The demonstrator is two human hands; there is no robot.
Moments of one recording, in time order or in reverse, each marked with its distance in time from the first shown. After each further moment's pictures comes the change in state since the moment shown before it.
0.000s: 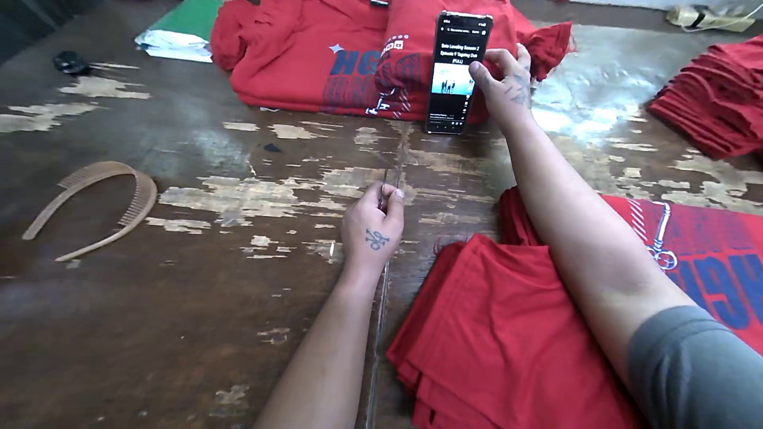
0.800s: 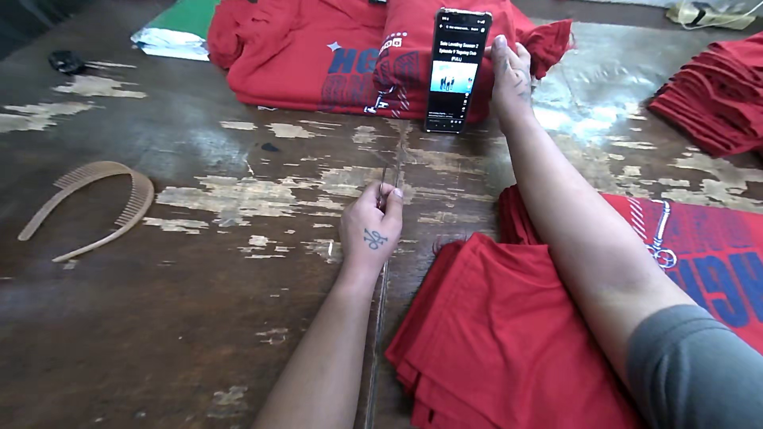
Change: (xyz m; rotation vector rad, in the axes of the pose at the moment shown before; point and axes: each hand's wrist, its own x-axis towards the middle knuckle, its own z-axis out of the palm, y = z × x) left_hand 0.000 -0.001 0.000 0.011 0.008 0.002; right_hand 0.005 0.005 0.004 0.232 0.058 0.001
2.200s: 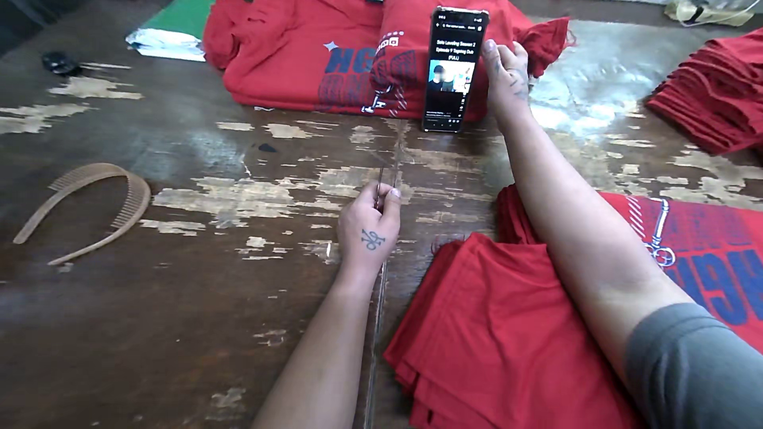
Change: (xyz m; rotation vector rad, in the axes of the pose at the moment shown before) left_hand 0.000 0.002 -0.001 -0.011 -0.009 -0.018; right_hand -0.002 -0.004 -0.001 -0.068 -0.014 0.018
